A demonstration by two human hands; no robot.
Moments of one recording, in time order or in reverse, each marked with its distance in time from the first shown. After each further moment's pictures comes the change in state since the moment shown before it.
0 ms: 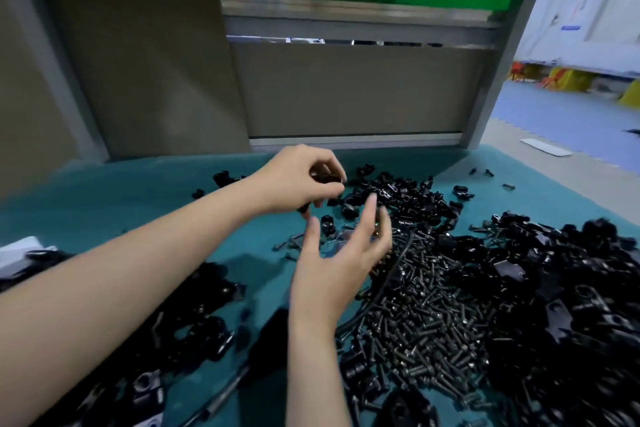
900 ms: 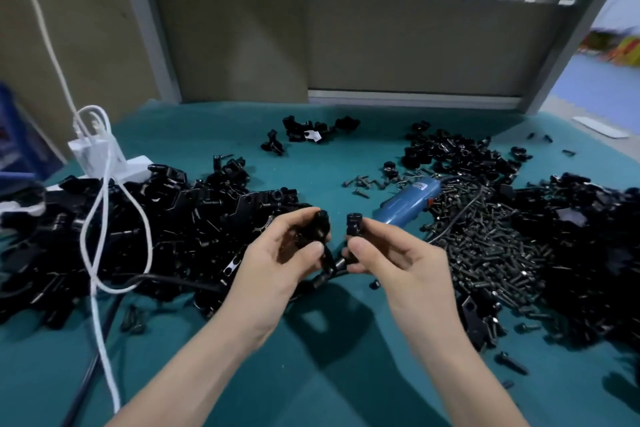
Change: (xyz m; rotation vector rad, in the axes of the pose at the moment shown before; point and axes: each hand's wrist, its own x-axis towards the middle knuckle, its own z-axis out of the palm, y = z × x) left_hand -0.243 -0.015 0.037 -0.949 0.459 -0.328; right_hand -0.084 -0.036 -0.081 0.245 -0.733 0.184
